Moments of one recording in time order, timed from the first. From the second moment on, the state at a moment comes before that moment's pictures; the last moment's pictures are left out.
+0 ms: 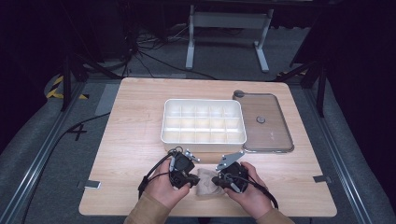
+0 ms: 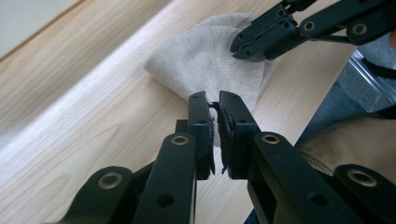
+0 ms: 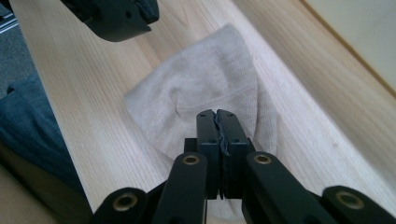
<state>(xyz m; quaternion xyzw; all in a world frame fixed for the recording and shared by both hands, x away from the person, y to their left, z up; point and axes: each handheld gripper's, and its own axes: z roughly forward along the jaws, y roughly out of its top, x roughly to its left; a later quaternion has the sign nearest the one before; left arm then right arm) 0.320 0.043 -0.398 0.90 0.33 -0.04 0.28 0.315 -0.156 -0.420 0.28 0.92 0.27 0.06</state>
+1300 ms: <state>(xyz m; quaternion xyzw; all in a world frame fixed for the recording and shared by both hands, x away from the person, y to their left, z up) 0.321 0.019 -0.410 0.91 0.31 -0.03 0.27 0.314 -0.178 -0.418 0.32 0.90 0.29 0.04</state>
